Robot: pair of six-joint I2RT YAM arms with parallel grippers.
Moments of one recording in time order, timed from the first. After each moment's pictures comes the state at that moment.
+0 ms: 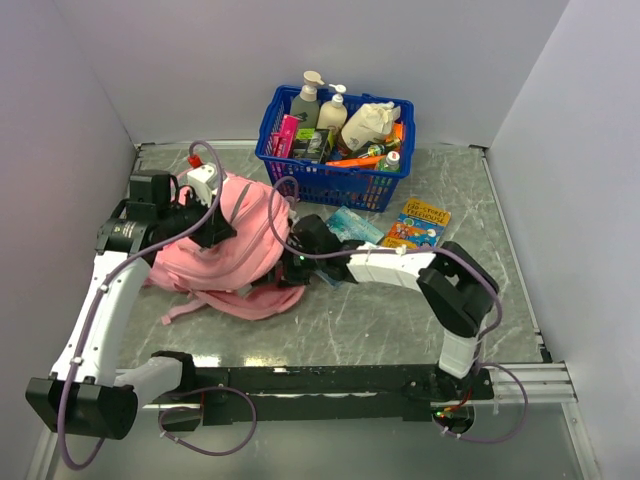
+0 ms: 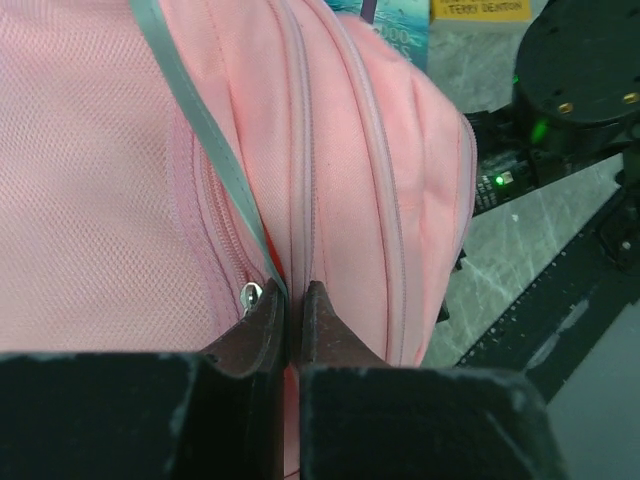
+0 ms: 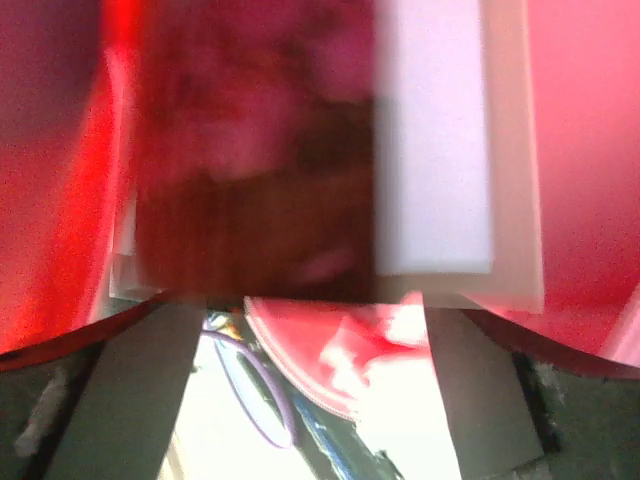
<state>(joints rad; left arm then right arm) -0.12 1.09 1.20 -0.79 0.61 0.14 0.89 1.82 1.14 0.04 -0.39 0.88</state>
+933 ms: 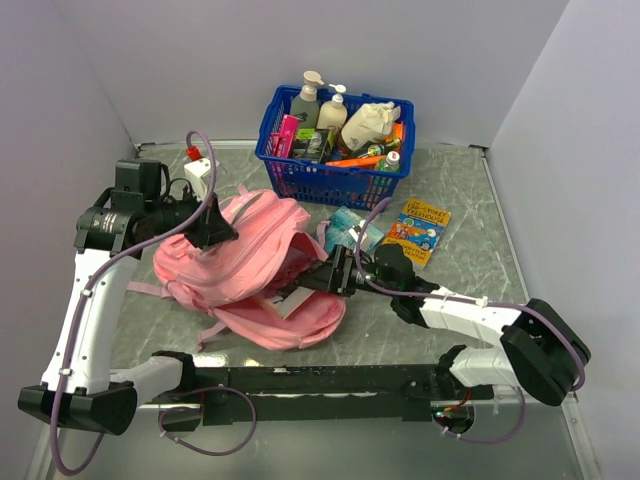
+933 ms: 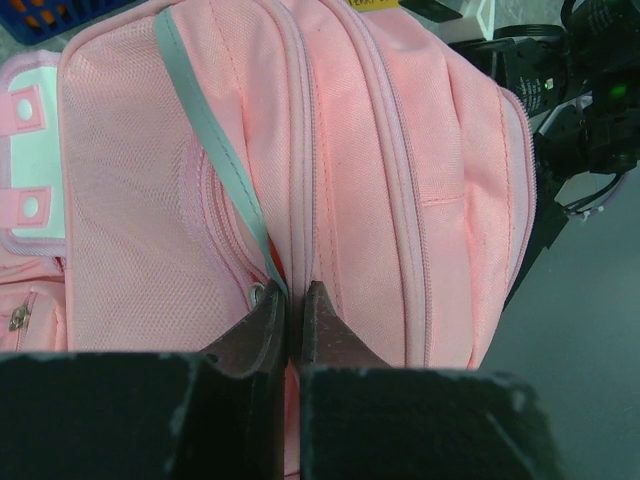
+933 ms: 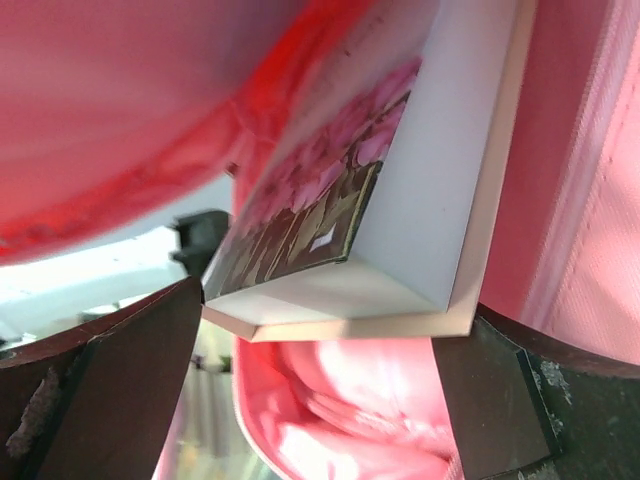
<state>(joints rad) -0.14 1.12 1.46 -1.07 0.74 0.21 0.75 1.23 0.47 0.51 -0.42 1.03</state>
